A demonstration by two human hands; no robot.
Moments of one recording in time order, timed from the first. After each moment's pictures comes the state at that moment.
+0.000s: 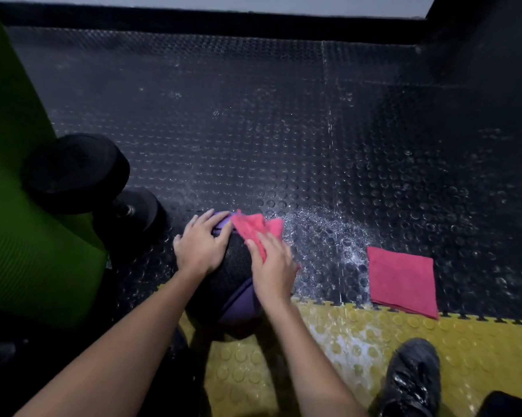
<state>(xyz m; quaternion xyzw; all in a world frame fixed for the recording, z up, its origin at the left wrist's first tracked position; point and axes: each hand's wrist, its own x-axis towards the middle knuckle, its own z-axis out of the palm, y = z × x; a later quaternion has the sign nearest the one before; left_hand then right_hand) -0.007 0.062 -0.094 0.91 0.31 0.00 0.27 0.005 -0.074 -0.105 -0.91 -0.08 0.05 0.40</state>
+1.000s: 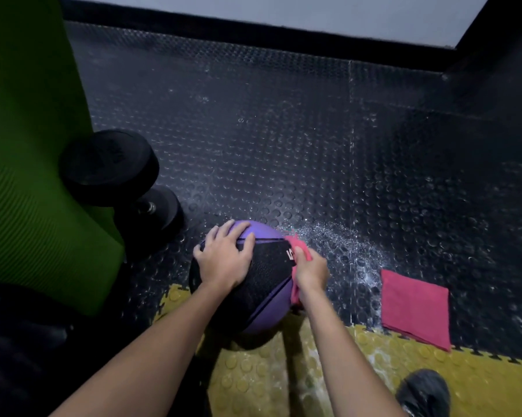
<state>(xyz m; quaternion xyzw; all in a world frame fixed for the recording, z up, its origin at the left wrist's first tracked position) -0.017 0.047 -0.088 0.90 0.34 0.00 0.26 0.045 -0.081 -0.105 -0.84 0.17 0.17 0.48</state>
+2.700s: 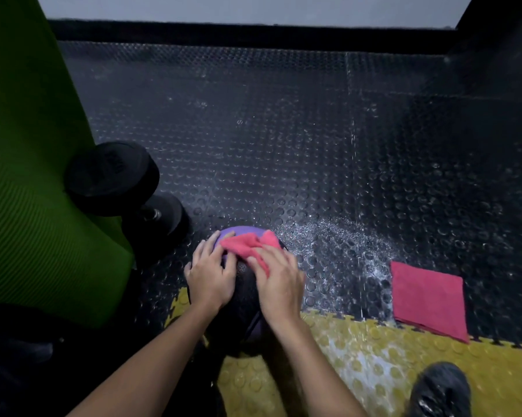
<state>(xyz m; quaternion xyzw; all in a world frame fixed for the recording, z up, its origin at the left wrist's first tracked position) -0.053 0.054 -0.096 0.89 0.35 0.05 0.27 -0.015 -0.056 -0.093 -0.91 -0.18 -0.03 0.38</state>
